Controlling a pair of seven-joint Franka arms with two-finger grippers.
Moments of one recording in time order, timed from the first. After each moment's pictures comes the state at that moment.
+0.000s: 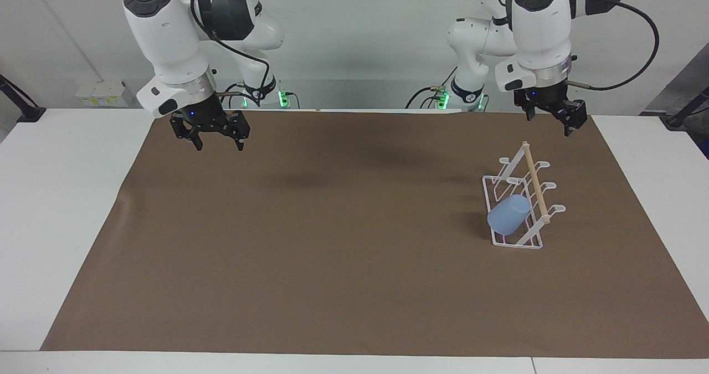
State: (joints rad) left arm -0.30 -0.14 -0.01 -1.82 0.45 1.59 0.62; right arm -0.06 0.00 0.15 -1.73 0.01 1.73 0.11
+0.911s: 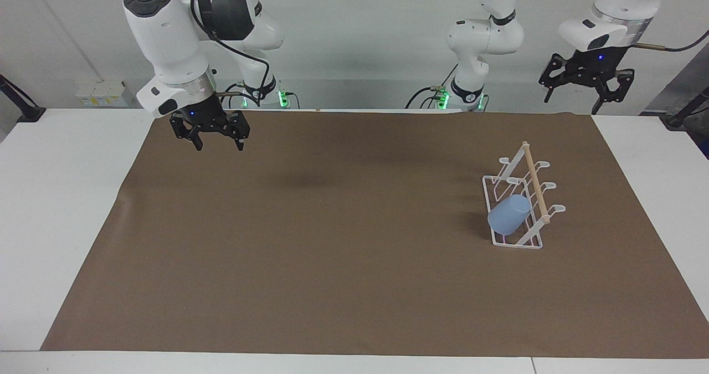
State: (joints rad) left arm -0.13 -0.07 0.02 -1.51 0.08 1.46 0.36; right arm -0.06 0.00 0.15 -1.73 0.01 1.73 0.11
